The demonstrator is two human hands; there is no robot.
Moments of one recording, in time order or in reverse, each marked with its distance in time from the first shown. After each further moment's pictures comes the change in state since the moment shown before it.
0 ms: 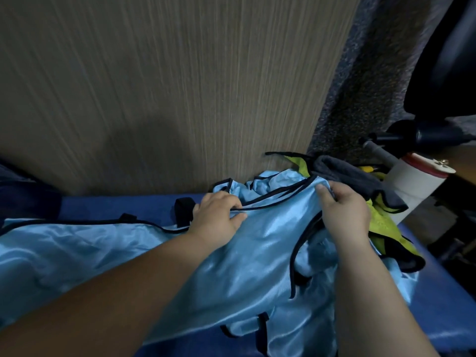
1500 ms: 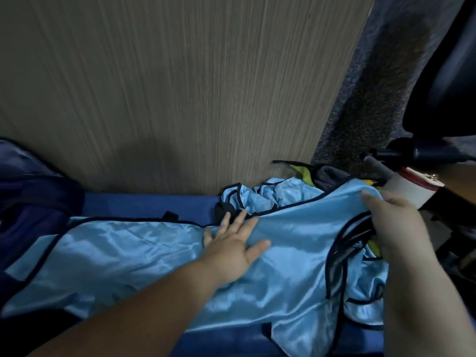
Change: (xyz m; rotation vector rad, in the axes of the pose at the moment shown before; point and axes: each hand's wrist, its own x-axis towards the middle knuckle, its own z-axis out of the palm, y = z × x) left_hand -0.064 0.017 0.000 0.006 -0.321 -0.050; right_hand -0.027 -0.029 -0.074 0.252 -0.023 0.189
